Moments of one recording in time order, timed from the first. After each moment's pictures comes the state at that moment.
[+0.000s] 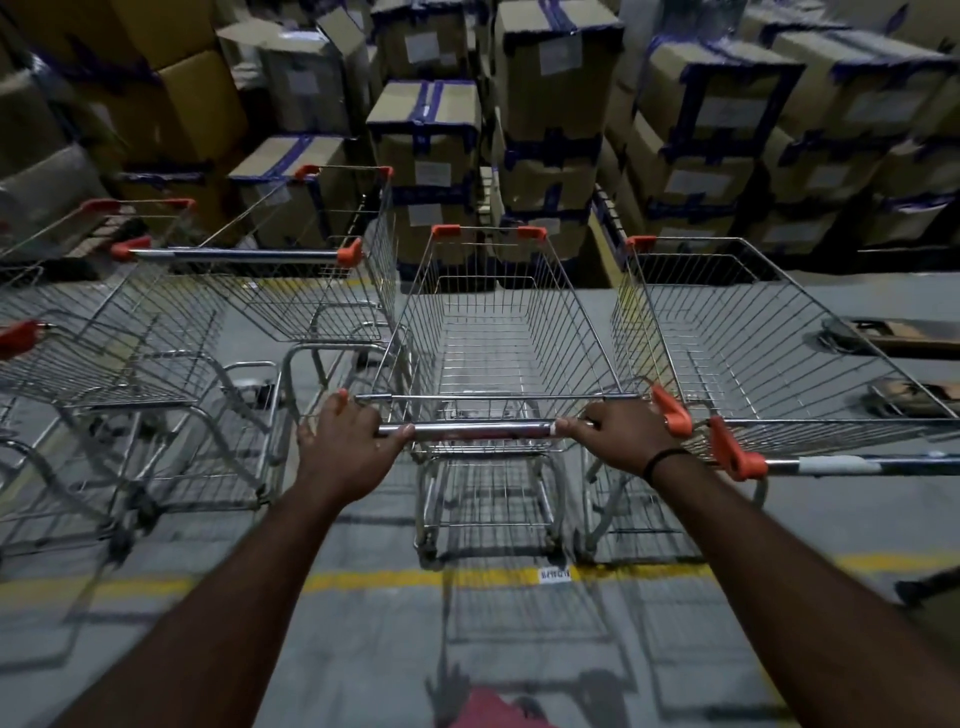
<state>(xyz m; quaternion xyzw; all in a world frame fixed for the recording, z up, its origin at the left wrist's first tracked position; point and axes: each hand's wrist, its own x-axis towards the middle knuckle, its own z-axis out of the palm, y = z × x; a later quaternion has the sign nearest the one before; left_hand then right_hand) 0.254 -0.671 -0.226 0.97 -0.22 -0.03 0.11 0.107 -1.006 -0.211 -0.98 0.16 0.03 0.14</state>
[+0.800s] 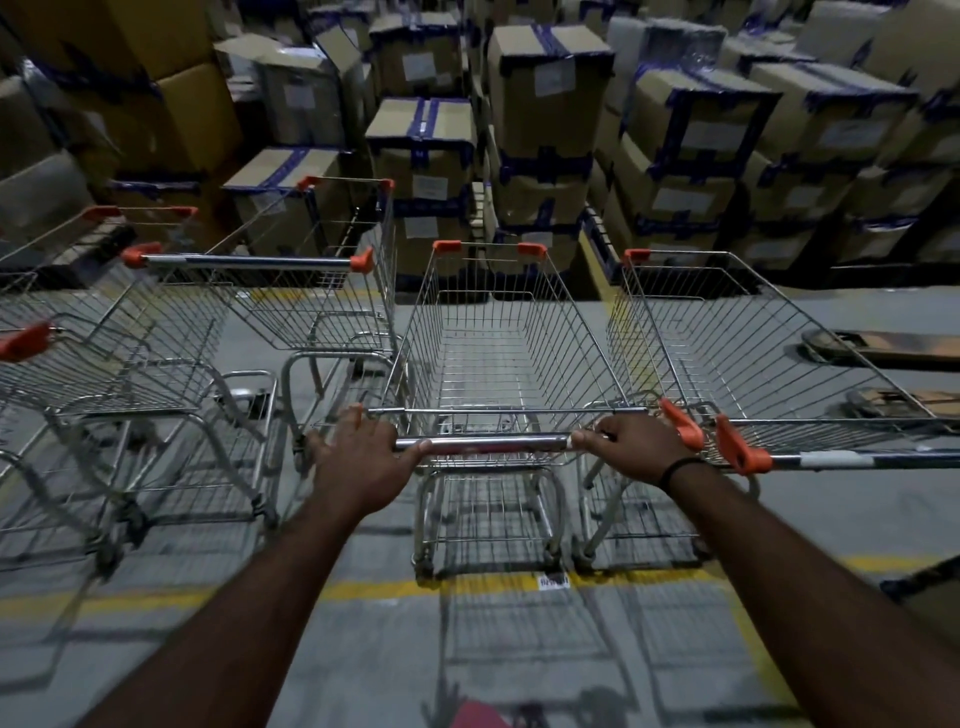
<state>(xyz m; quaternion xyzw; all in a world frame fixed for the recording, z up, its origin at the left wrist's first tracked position) 0.240 -0.652 -0.217 0.97 -0.23 -0.07 0.07 0.090 -0.984 -0.204 -0.97 0.20 0.07 0.15</state>
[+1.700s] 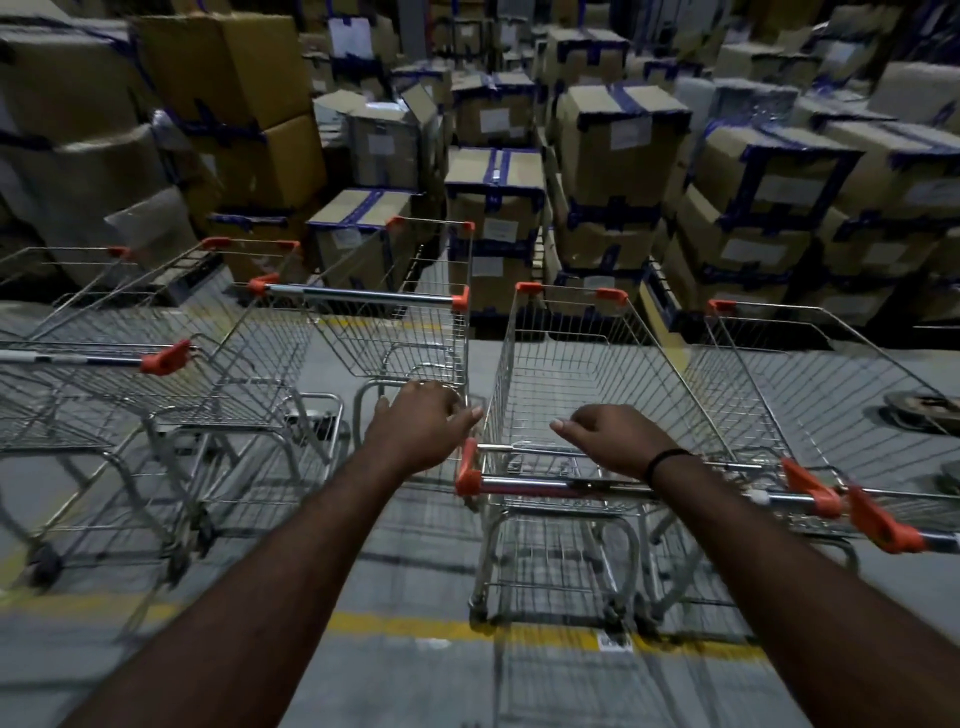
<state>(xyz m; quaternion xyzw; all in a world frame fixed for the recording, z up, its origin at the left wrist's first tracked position) 0.303 -0.593 -0.124 0.94 -0.26 -0.06 0.20 0.202 -0.842 -0.141 -0.97 0.14 0.03 0.21</state>
